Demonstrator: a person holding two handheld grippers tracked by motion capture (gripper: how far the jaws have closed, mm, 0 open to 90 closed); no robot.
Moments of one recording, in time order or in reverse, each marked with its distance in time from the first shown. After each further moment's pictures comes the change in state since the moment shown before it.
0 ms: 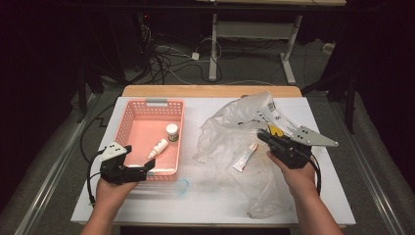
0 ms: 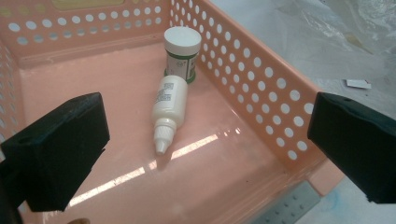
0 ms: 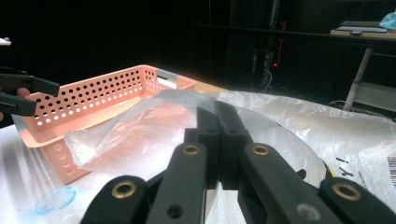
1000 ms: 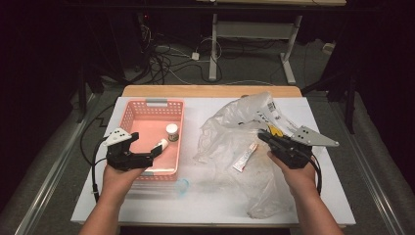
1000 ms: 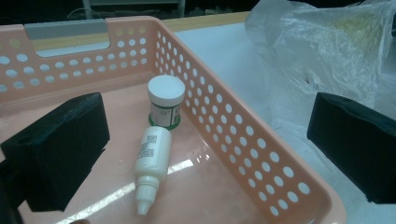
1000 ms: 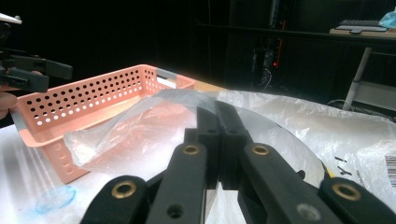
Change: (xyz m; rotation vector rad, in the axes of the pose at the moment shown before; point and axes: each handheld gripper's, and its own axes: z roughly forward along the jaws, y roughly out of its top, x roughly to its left) left arm -0.004 0.039 0.014 -0.059 -0.049 -0.008; right arm 0.000 0.000 -0.001 0.004 -0.002 0.012
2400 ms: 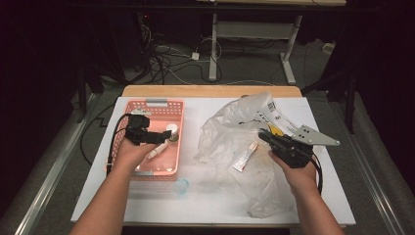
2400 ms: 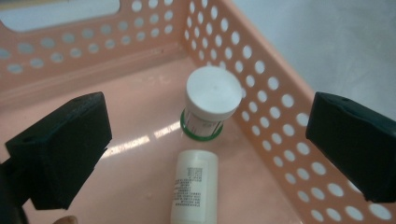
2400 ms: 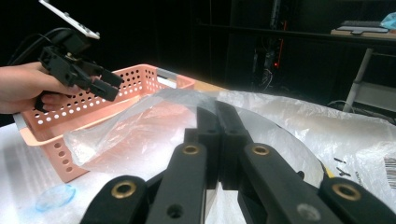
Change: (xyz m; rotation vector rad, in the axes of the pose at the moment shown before) left arm 0.042 0.032 0.082 0.311 0.045 -0.042; right arm -0.002 0.001 -0.001 0.004 0.007 -0.005
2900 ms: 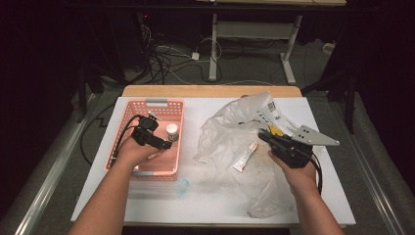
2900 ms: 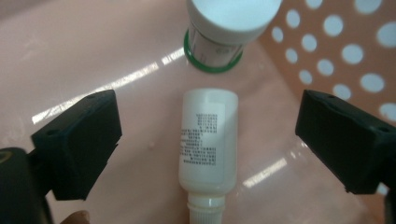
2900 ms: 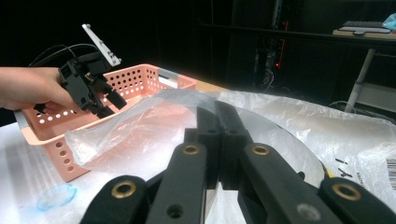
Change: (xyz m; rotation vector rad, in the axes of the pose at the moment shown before) left arm -0.001 0.004 0.027 0.351 0.027 0.075; right arm 0.000 0.000 0.000 0.000 0.006 -0.004
